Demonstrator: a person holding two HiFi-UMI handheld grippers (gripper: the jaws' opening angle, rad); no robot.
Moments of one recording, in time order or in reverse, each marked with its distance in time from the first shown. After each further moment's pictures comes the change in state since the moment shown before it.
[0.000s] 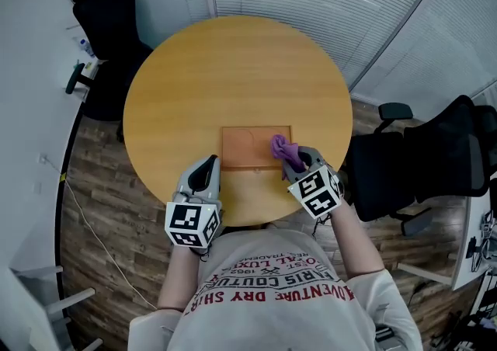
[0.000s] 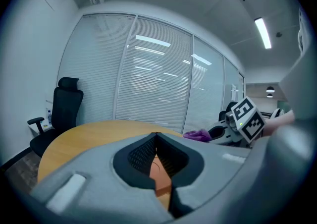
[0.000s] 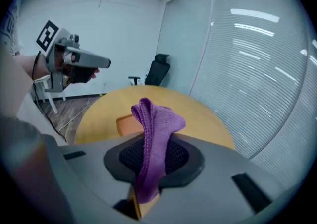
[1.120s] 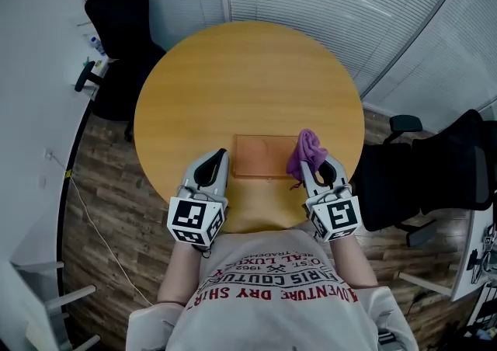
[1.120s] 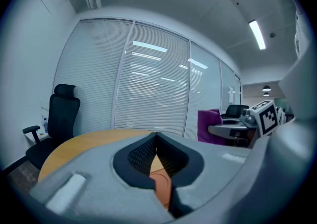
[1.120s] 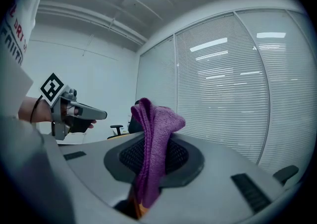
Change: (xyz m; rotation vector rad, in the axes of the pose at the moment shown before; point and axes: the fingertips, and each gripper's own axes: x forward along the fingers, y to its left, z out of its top) left arm 0.010 0.027 0.038 0.040 -0.068 -0.025; right arm -0.054 -0.024 0.081 0.267 -0.549 -0.179
